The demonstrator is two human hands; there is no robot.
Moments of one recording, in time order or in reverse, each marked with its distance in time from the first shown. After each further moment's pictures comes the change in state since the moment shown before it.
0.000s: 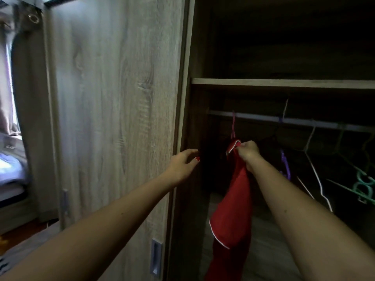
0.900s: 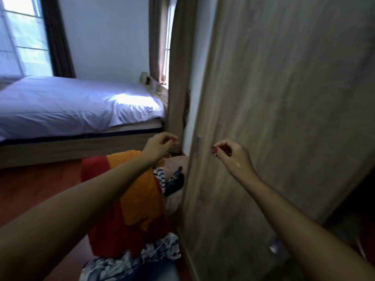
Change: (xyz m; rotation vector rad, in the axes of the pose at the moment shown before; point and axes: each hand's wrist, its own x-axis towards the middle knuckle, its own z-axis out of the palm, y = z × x) left_hand -0.209 -0.226 -0.280 0.144 0.576 -0.498; right_hand -0.293 -0.052 0.310 0.196 -0.841 -0.600
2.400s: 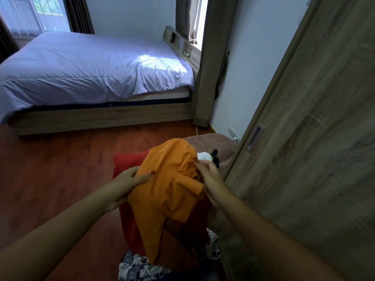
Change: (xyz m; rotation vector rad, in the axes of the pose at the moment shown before) left_hand 0.015 -0.246 -0.168 -0.450 -0.224 -0.673; right_hand 0.063 0.026 0.304 0.585 -0.386 0.748
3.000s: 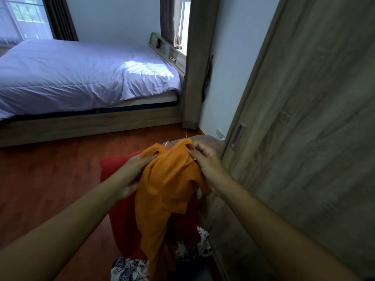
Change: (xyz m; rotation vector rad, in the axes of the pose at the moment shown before) left_hand -0.018 0.054 0.068 -0.171 -0.001 0.117; right_hand -0.038 -0.051 -0.021 -0.171 -0.076 -0.332
